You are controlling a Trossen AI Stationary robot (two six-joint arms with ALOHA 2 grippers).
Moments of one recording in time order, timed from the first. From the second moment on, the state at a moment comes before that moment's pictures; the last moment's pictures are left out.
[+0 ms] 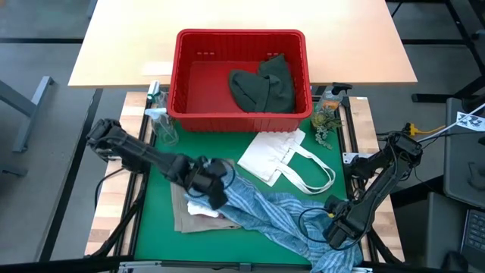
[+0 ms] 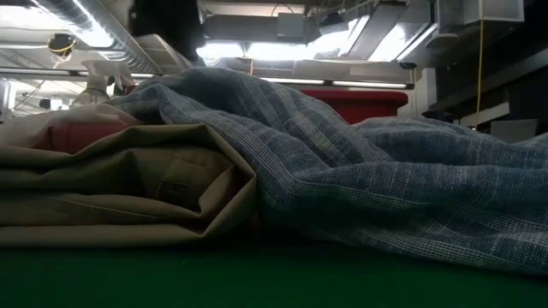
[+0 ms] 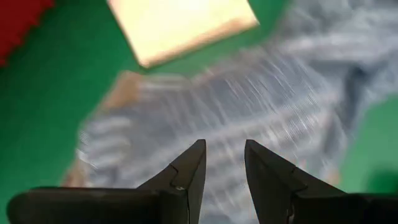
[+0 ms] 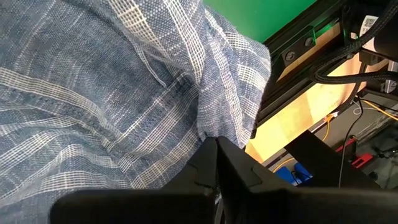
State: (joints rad) left arm -0.37 1.60 1.36 -0.91 -0.34 -0.89; right arm 0.89 1.60 1.10 -1.40 -0.32 1.51
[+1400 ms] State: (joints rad) left arm -0.15 1.84 1.36 -0.93 0.10 -0.80; right arm 0.89 1.60 1.10 -1.36 -0.32 1.48
